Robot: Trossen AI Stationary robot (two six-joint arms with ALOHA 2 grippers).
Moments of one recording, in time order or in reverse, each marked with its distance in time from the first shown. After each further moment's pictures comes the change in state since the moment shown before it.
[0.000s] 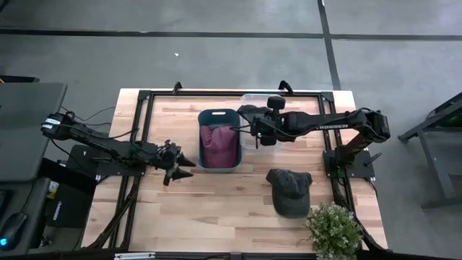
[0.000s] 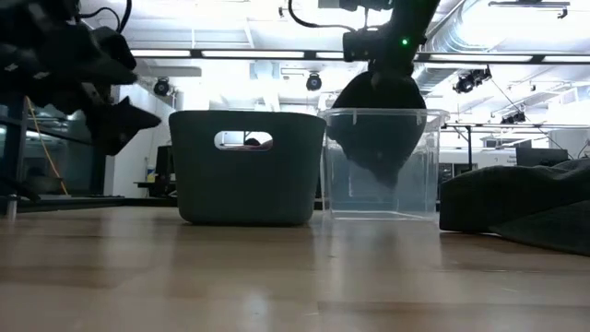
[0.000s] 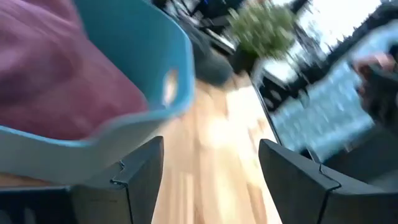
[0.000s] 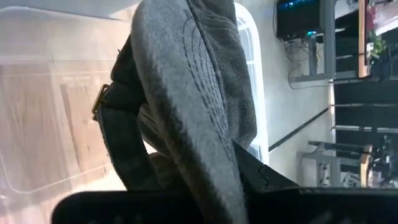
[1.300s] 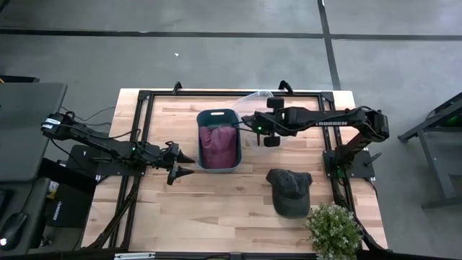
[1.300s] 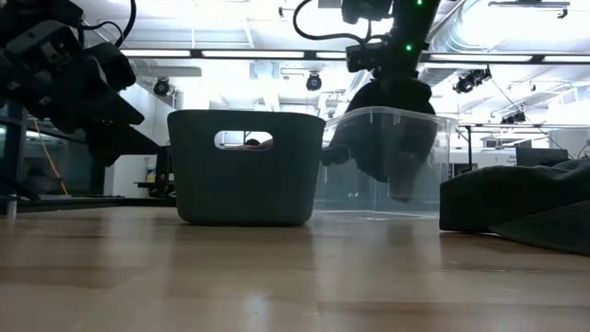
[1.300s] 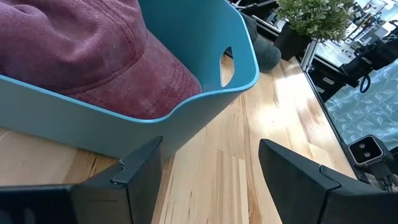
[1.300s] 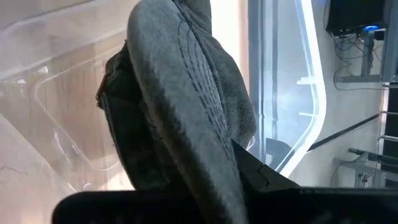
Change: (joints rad) left arm -0.001 0.001 0.000 -0.131 -0.135 0.060; right arm -0.060 0.000 0.003 -0.051 -0.197 -0.046
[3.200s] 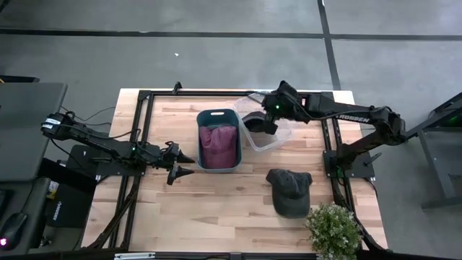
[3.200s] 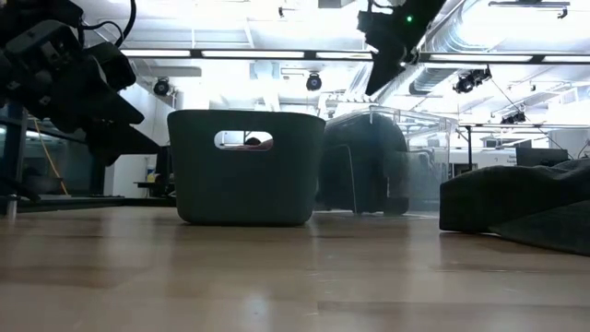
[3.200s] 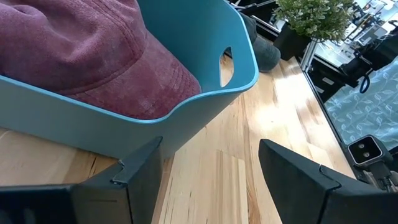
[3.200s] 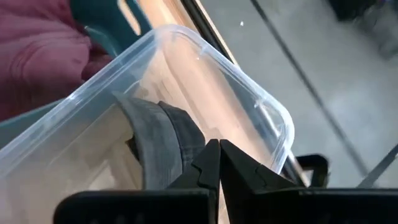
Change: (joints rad) left arm 0.000 0.000 0.001 0.000 0.001 0.000; right arm -0.133 -0.190 -0.022 0.187 -0.202 0.235
